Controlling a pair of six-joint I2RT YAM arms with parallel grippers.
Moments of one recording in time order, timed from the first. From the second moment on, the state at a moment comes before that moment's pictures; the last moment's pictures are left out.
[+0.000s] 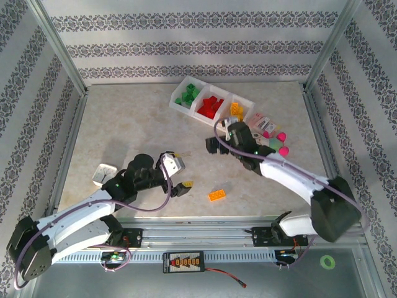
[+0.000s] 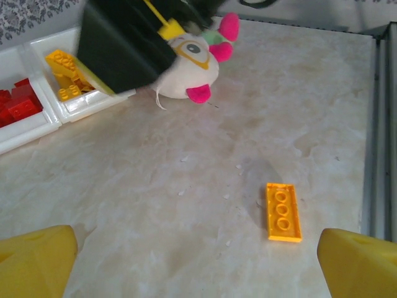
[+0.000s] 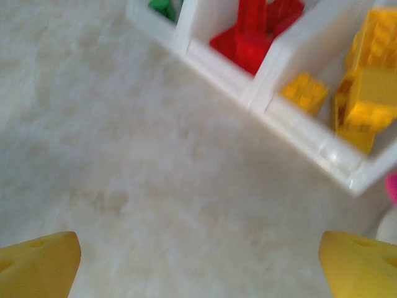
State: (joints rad) left arm -0.73 0.89 0.50 -0.02 0.29 0.22; right arm 0.61 1.31 0.81 -0.17 0.09 0.34
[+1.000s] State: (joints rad) left arm -0.73 0.68 0.39 -0.19 0.40 0.31; right arm 1.06 1.50 0.75 -0.58 0.22 0.84
